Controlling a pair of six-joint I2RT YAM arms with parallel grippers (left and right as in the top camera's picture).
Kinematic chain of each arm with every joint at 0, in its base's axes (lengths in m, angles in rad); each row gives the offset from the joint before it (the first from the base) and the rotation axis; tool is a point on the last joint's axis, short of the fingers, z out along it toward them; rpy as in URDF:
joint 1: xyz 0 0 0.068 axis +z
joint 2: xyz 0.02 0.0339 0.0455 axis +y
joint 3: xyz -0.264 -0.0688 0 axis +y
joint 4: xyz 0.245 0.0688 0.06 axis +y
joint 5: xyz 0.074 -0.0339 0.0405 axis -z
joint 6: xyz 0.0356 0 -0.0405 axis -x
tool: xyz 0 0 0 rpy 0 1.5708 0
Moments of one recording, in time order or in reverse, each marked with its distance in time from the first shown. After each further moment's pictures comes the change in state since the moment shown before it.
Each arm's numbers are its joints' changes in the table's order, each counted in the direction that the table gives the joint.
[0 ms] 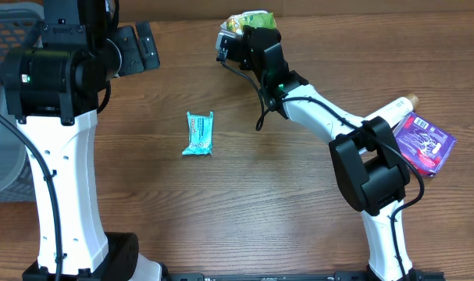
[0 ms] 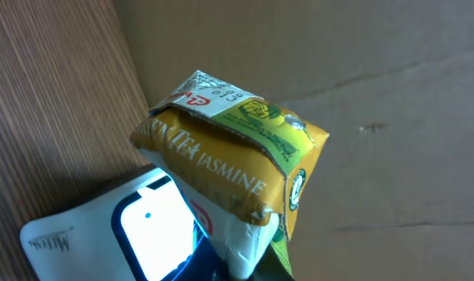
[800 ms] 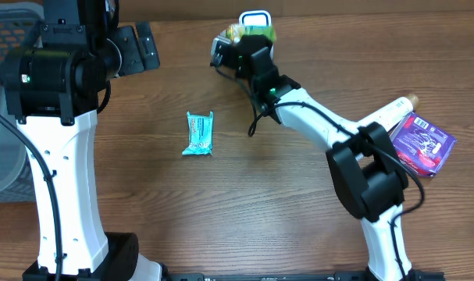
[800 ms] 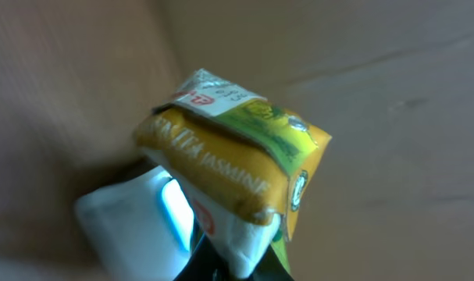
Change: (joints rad) left arm 0.000 0.000 0.000 0.001 0.000 0.000; right arm 0.072 -0.048 0.000 0.217 0.138 -0.111
